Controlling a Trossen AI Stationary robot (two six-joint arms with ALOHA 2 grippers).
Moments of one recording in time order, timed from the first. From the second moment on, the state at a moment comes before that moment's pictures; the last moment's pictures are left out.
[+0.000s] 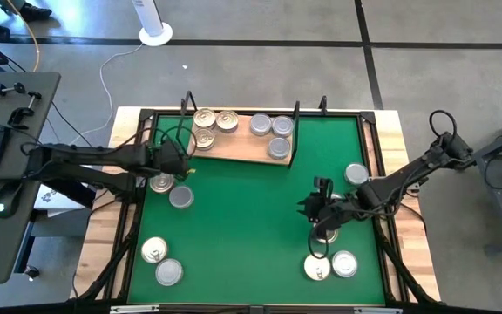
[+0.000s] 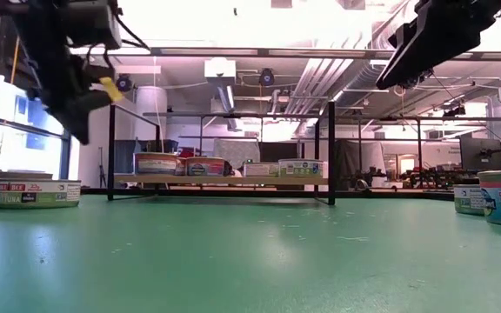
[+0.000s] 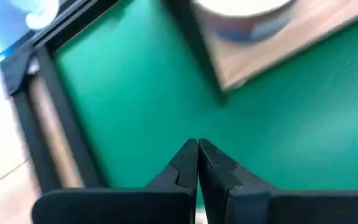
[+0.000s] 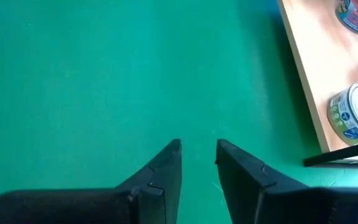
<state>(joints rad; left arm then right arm) 0.14 1.02 0.66 -0.98 -0.61 -0.73 0.47 1.26 0.83 -0.47 0.50 0.31</state>
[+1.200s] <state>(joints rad) 0.01 1.07 0.80 -0.69 -0.34 -0.50 -0.12 1.25 0.54 0.09 0.29 0.10</state>
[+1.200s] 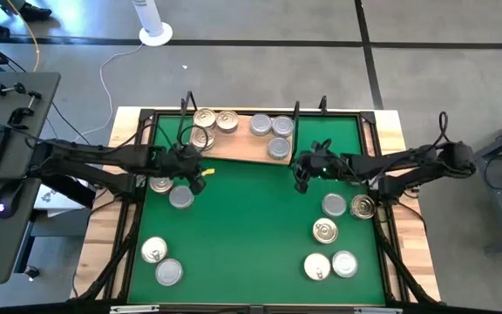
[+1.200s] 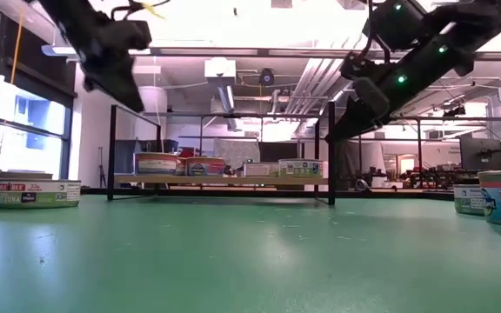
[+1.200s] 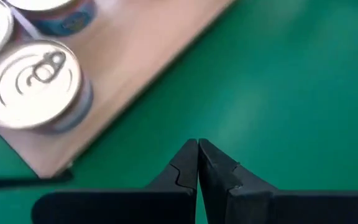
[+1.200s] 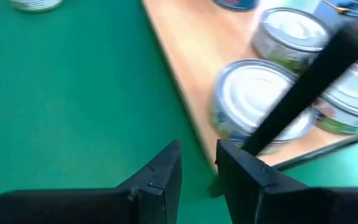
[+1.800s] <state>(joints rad) -0.17 1.03 0.77 -1.15 -0.49 -0.89 -0.25 1.25 0.54 0.08 0.35 0.10</state>
